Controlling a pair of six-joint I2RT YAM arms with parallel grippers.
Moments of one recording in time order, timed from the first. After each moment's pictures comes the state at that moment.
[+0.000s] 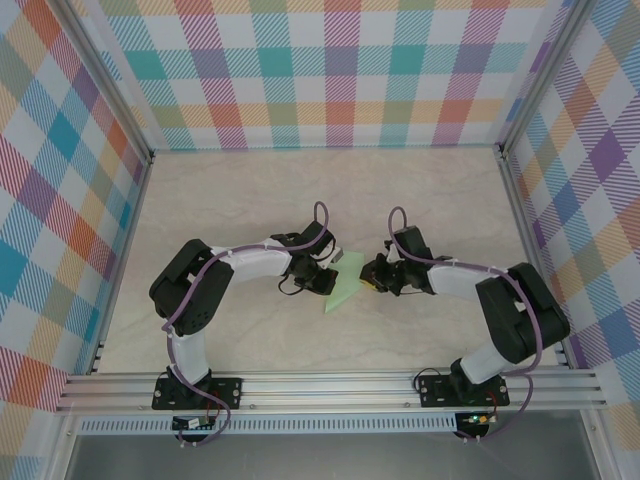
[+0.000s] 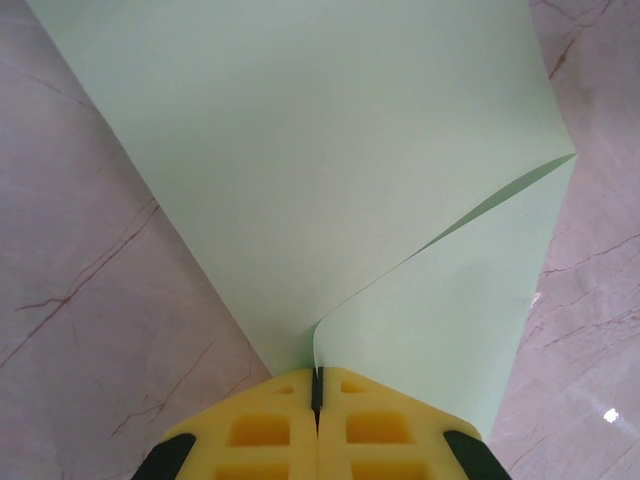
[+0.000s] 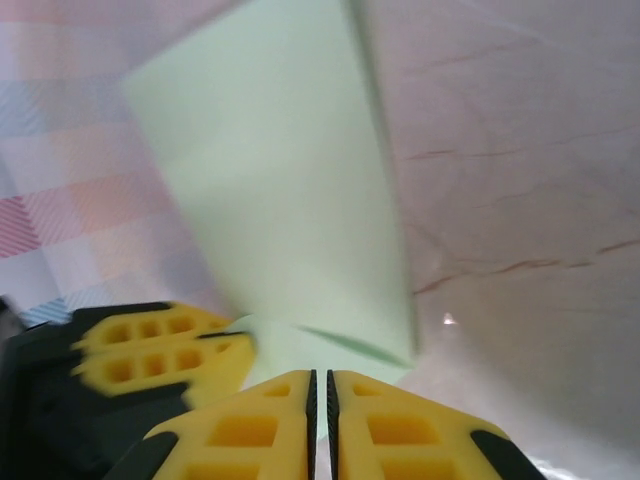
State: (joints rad) left arm -0.74 1.88 1.13 -0.48 0.27 -0.29; right arm 0.45 1.52 0.63 -0.03 -0.54 0.94
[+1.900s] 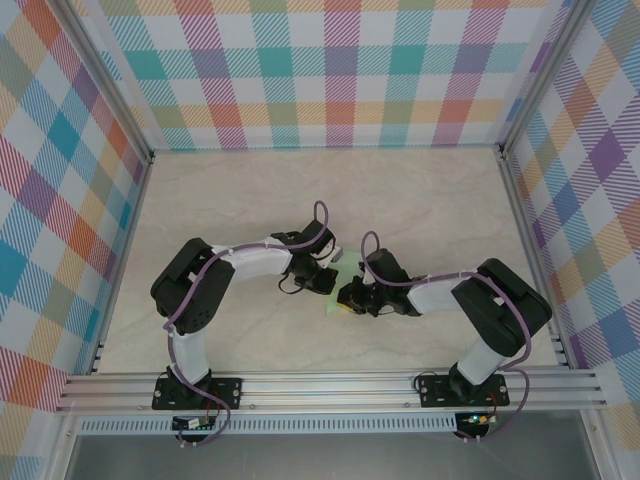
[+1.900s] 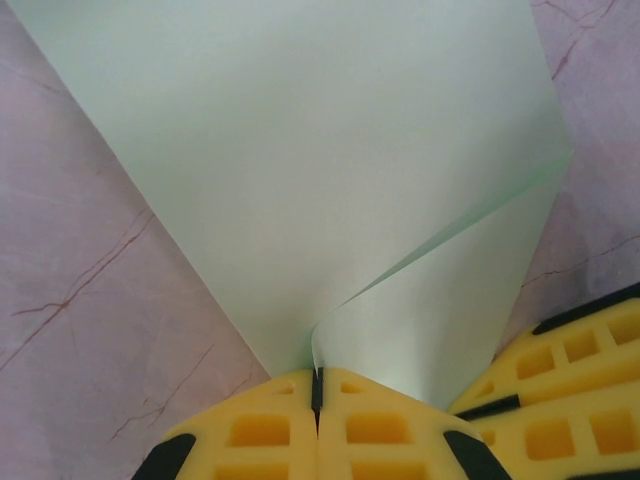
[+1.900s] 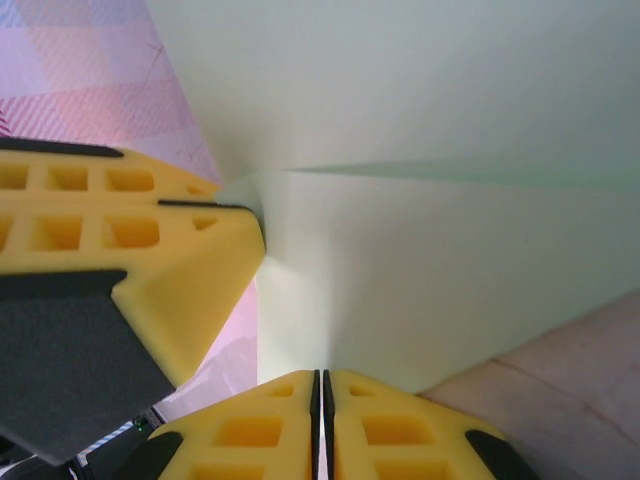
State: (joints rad) left arm -0.73 1.89 1.14 -0.49 0.28 -0.29; right arm 0.70 1.62 0.53 0.24 -0.51 1.12
